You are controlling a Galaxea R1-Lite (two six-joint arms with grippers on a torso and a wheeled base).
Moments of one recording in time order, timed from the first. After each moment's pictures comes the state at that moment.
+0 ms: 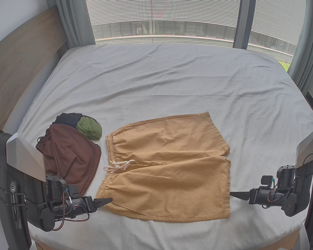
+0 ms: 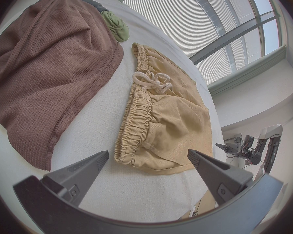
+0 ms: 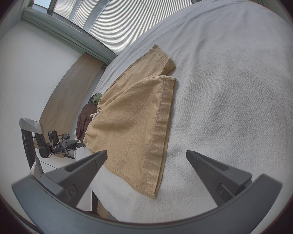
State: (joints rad) left arm -0.11 2.39 -0.15 -1.55 -0.48 -0.42; right arm -0.02 2.35 -0.13 -1.54 0.65 0.28
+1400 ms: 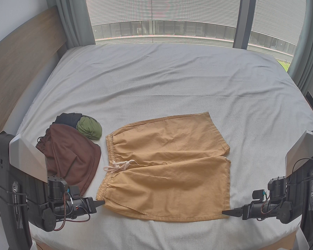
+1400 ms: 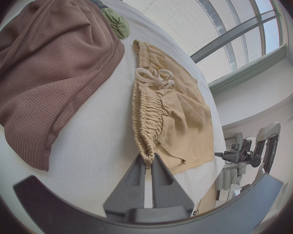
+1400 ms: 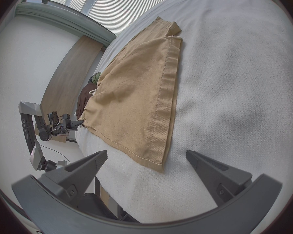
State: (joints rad) left arm -0.11 2.42 -0.16 -1.55 -0.49 -0.41; right arm 0.06 2.47 -0.07 -1.54 0.66 0.21
